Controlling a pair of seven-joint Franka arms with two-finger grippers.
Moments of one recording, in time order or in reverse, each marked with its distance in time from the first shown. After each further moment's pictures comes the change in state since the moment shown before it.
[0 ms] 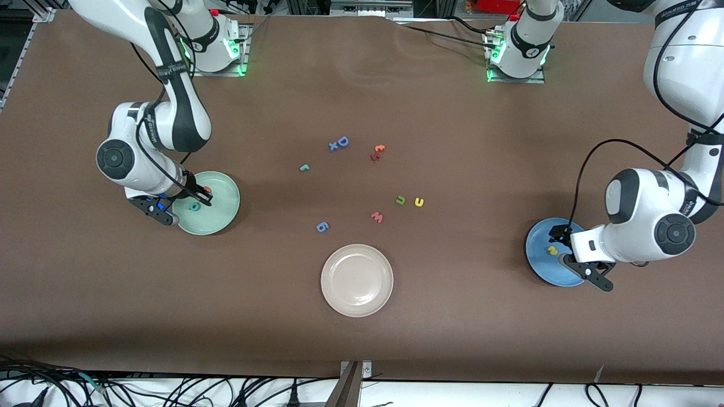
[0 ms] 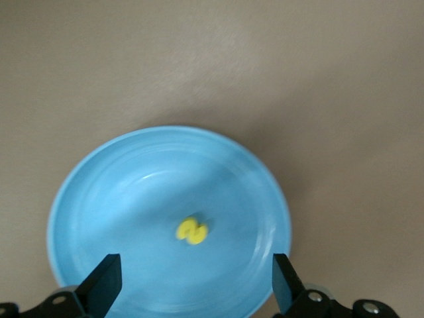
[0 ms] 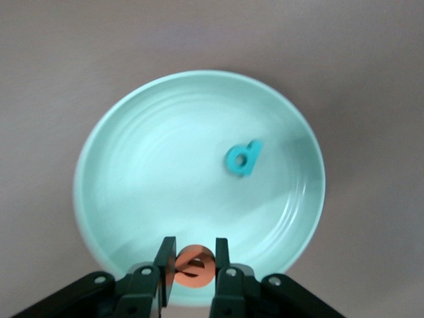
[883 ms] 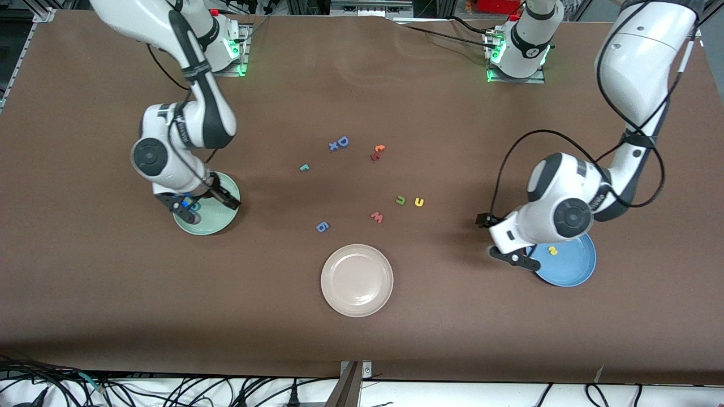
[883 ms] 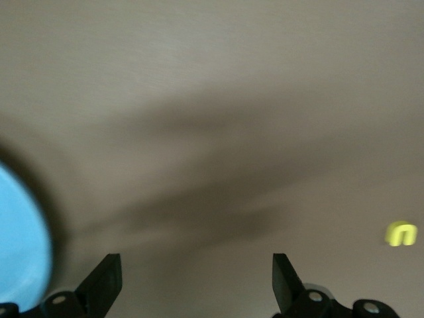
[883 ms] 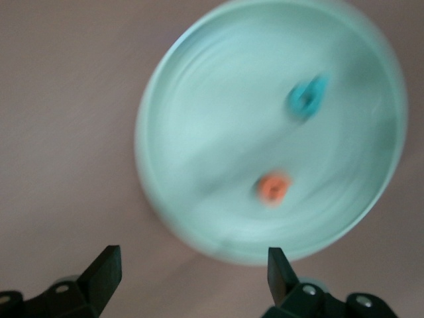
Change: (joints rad) left arm -0.146 -0.029 -0.128 -0.100 0.000 -0.010 -0.538; right arm 0.065 -0.014 0.111 0.027 0.029 0.006 0.306
